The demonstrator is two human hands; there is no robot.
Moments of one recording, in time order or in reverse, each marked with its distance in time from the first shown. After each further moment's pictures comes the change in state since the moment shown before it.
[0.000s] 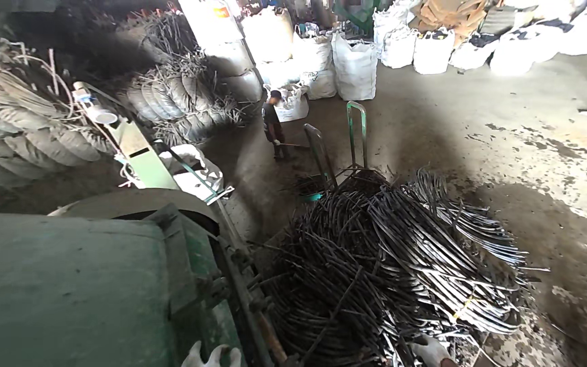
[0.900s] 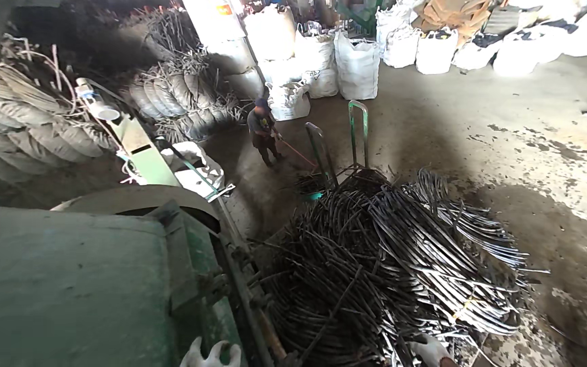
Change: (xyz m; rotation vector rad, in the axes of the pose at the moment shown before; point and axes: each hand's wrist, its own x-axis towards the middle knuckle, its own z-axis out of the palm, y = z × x) left_hand 0.001 -0.001 0.003 0.006 -0.004 -0.004; right_hand -0.002 -0.002 -0.001 0.047 -0.001 0.023
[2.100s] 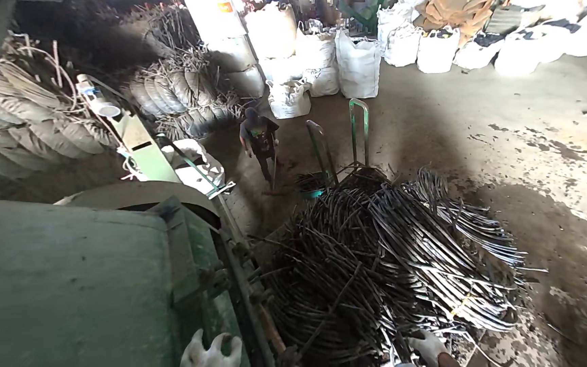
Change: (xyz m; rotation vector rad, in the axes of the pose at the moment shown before) left_hand -0.004 -0.003 0.001 -0.040 0.035 0.017; right_hand -0.048 -0.001 -0.019 0.007 -0.066 -0.562
